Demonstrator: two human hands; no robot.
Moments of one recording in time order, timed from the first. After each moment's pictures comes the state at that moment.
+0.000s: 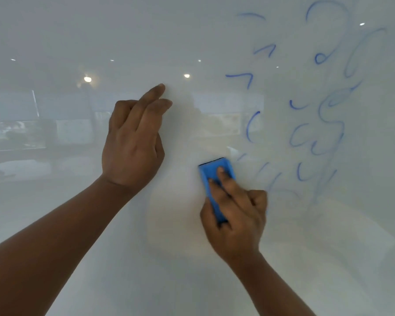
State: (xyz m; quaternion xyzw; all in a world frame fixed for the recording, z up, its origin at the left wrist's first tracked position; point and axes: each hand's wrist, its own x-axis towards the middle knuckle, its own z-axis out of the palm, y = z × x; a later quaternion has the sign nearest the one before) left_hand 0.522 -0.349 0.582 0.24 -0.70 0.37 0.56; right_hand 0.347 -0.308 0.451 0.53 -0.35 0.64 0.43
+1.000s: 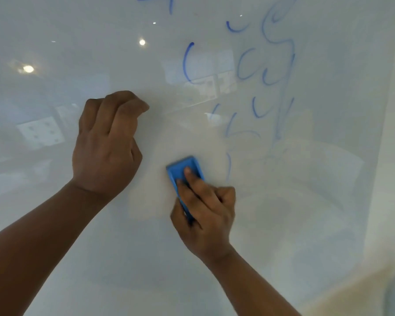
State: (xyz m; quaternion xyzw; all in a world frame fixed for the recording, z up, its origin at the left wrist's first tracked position) left_hand 0.485 -0.348 0.527 0.17 -0.76 0.38 0.50; right_hand 0.347 -0.308 0.354 0.48 -0.41 0.67 0.38
